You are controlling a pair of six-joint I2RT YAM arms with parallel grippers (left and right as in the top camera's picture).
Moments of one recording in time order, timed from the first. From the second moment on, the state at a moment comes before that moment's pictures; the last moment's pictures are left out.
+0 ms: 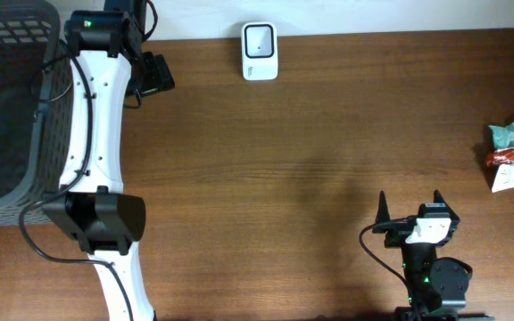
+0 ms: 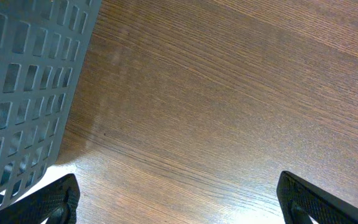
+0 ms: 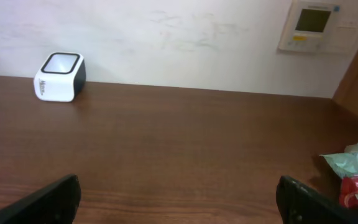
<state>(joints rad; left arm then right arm) -0.08 2.20 2.48 -1.58 -0.22 -0.43 -0.06 0.01 0.01 -0.08 -0.02 -0.09</state>
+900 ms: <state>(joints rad) -0.08 2.20 2.48 -1.58 -0.22 -0.43 -0.06 0.01 0.01 -0.08 -0.03 0.00</state>
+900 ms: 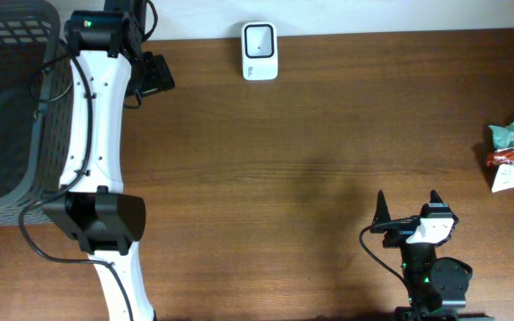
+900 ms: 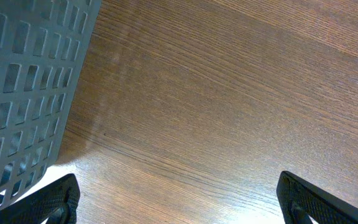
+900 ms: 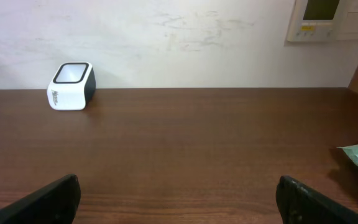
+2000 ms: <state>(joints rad) -0.27 1.04 1.17 -0.83 -0.20 -0.02 -0.06 0.01 0.01 -0.08 -0.03 0.00</state>
